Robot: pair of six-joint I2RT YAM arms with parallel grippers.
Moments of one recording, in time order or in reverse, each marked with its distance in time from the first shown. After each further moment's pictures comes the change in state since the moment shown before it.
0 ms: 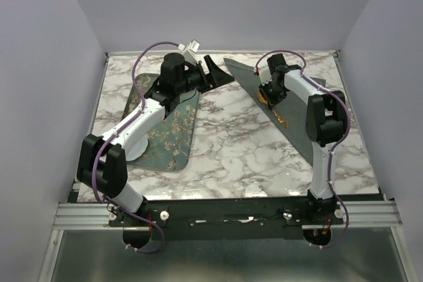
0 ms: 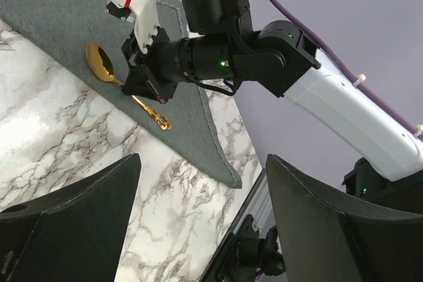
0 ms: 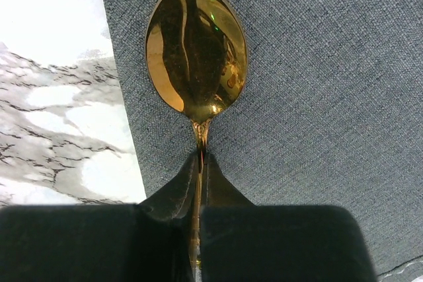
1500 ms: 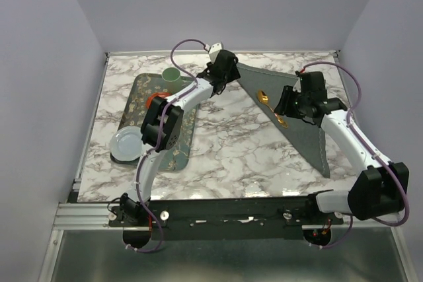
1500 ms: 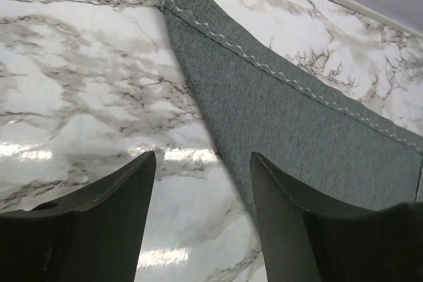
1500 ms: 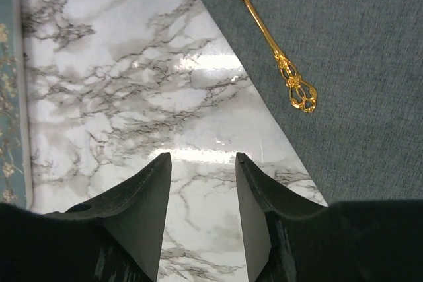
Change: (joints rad) left arm -0.129 0.754 0.712 -0.303 -0.809 0.123; right arm -0.024 -0.835 -0.652 0.222 -0.031 0.686
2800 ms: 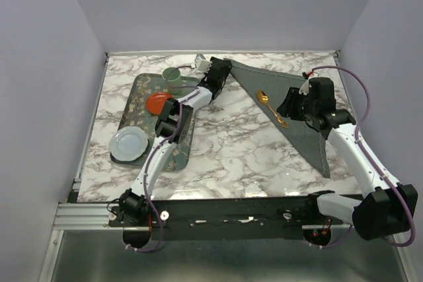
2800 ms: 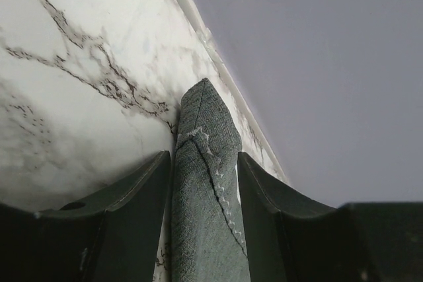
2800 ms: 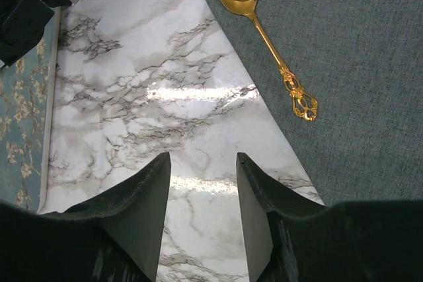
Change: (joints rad) left arm 0.088 0.468 0.303 0.424 -0.092 -0.583; right arm -0.020 -0.171 -0.100 0.091 -0.028 -0.006
